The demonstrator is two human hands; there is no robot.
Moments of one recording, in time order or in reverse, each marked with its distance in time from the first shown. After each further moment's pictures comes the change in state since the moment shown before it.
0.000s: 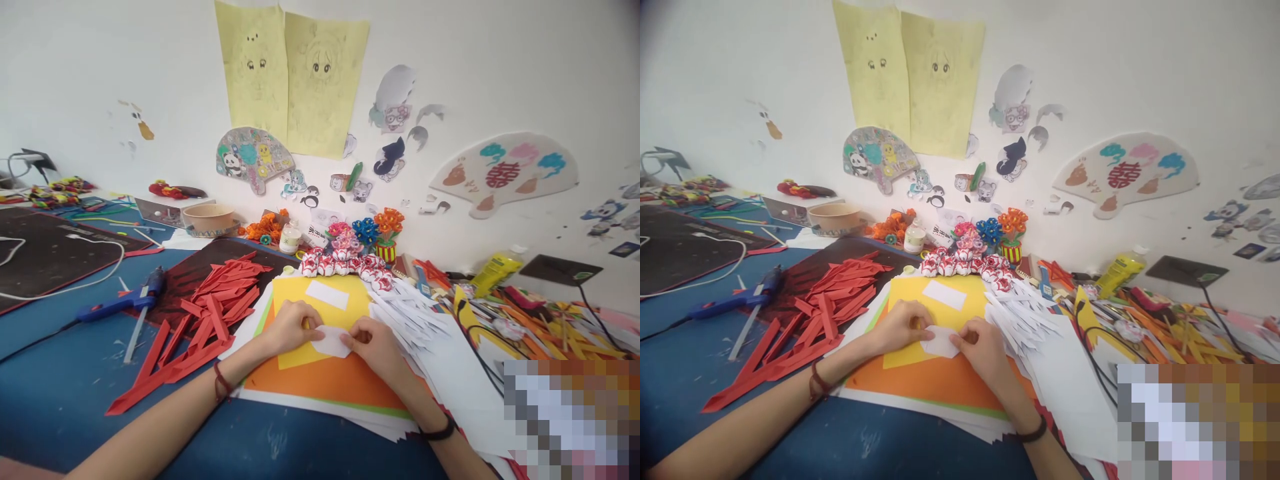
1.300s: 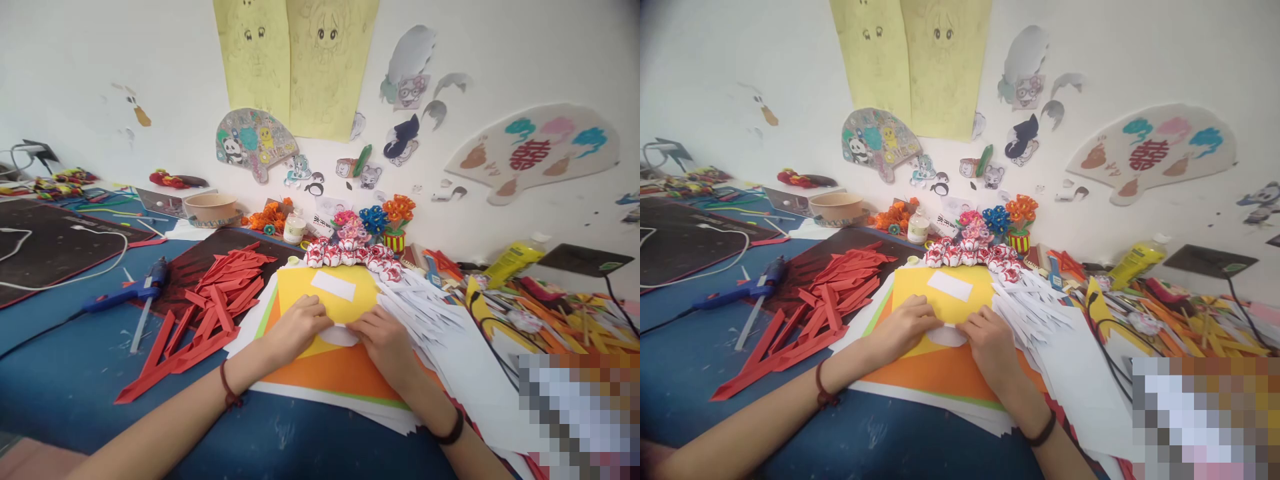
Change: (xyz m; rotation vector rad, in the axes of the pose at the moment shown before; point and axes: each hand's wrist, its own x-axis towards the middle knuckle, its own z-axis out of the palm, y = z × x) left_hand -0.017 0.011 0.003 0.505 -0.029 0.398; right_hand -0.007 0.003 0.002 -0.387 0.044 -0.481
